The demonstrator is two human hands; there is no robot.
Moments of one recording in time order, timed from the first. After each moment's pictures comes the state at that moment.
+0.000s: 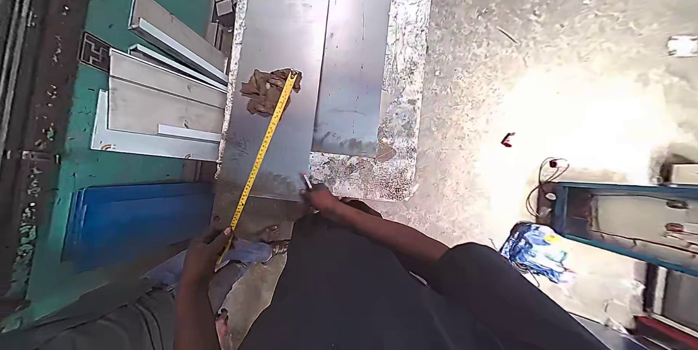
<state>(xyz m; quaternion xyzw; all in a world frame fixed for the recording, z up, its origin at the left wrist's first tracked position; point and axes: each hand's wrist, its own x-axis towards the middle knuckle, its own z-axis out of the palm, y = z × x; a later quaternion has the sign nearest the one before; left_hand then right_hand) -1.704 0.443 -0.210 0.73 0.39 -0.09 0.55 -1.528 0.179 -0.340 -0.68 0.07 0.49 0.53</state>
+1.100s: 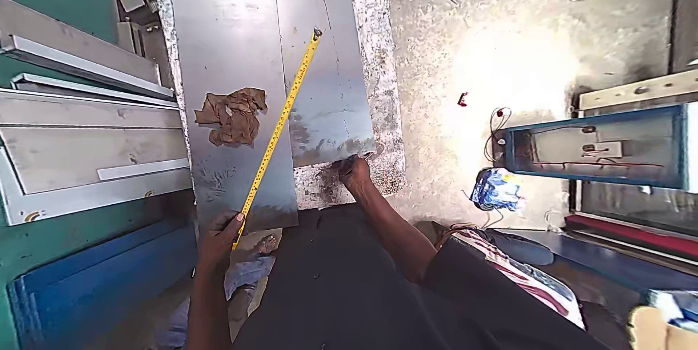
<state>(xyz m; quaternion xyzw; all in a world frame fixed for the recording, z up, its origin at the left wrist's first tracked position) -1.548 0.469 -0.244 0.74 0.24 -0.16 0.61 -1.429 0.127 -0.378 -0.32 0.55 0.03 0.77</state>
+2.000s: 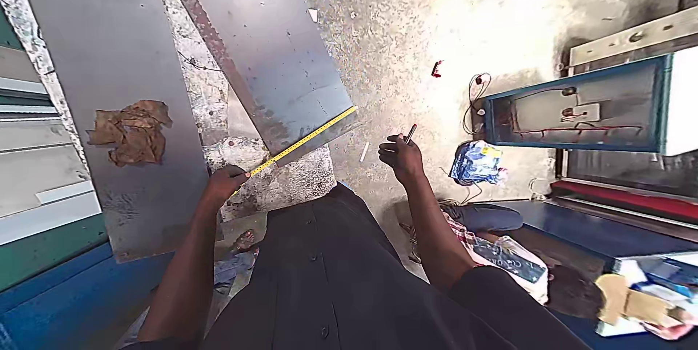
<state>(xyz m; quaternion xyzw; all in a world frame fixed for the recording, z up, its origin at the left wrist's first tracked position) -1.413 0.250 -0.363 0.84 0.17 -0.40 0.33 -1.457 -0.258 -0.327 -0.56 0.46 0.12 0.68</state>
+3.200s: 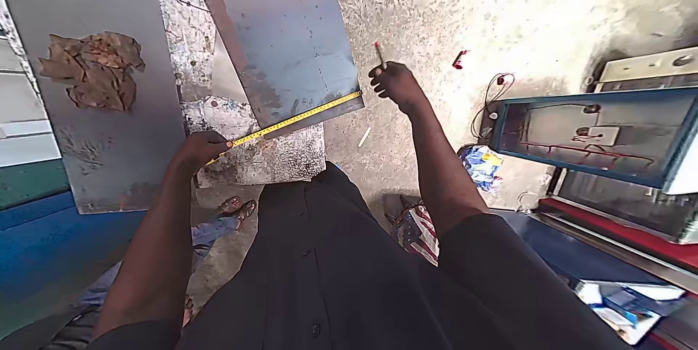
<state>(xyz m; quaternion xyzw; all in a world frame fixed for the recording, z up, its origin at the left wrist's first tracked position) -1.412 0.252 -0.373 0.83 0.20 -0.42 0.29 -1.294 -0.281 -0.373 -0.79 0.13 0.31 0.51</state>
